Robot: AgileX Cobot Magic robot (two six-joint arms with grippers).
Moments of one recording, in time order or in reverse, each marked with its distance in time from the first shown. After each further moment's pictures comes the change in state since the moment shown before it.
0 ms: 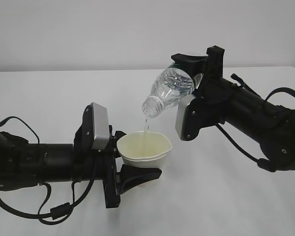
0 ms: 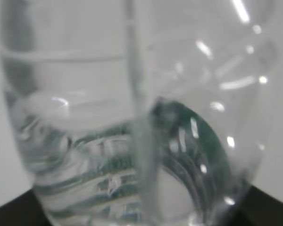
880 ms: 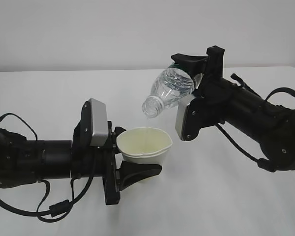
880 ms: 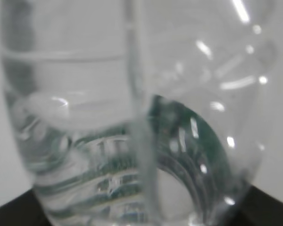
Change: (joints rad) left arm 0.000 -0.026 0.000 0.003 0.000 0.000; right arm 0.000 0.000 0.000 0.000 0.000 0.000
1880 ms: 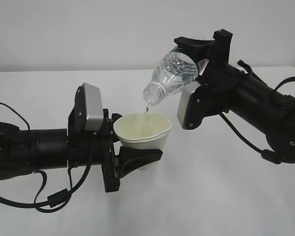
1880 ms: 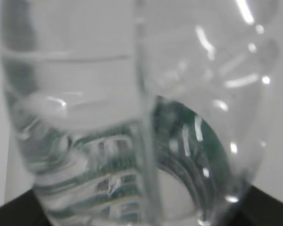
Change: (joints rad) left arm 0.000 -0.076 0.000 -0.017 0.010 -0.063; right arm 0.000 -0.073 0.000 0.000 -0.006 0.000
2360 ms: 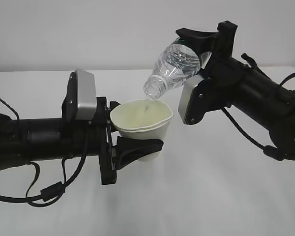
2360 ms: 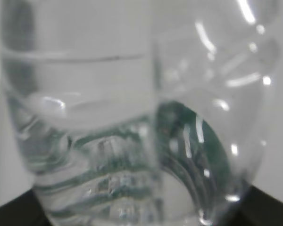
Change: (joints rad) left arm 0.000 -0.088 0.000 0.040 0.000 -0.039; right arm 0.000 -0.034 0.000 0.000 0.000 0.000
